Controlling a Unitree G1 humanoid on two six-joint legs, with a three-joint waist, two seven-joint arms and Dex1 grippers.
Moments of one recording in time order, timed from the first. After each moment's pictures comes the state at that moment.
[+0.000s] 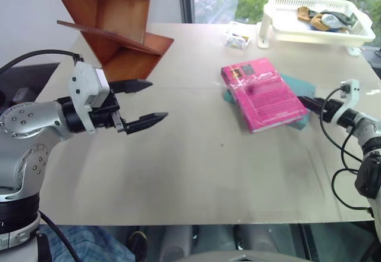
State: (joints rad) left arm -0.30 0.94 0.32 -0.39 -0.65 0.58 -1.01; right arm -0.93 -0.67 -0.35 1.27 0.25 0.24 1.09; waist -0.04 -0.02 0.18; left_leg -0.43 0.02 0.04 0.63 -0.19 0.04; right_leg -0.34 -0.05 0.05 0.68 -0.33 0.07
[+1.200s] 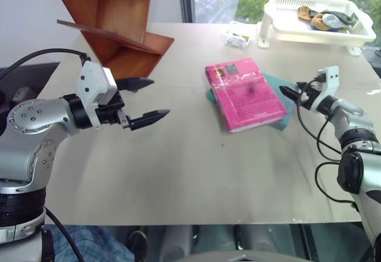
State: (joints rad) left arm -0.33 0.93 0.27 -0.35 -0.59 0.53 -0.99; right arm -1.00 -0.54 -0.28 1.28 0.20 -0.03 0.84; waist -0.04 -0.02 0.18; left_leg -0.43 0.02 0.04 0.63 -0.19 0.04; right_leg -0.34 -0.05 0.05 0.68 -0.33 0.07
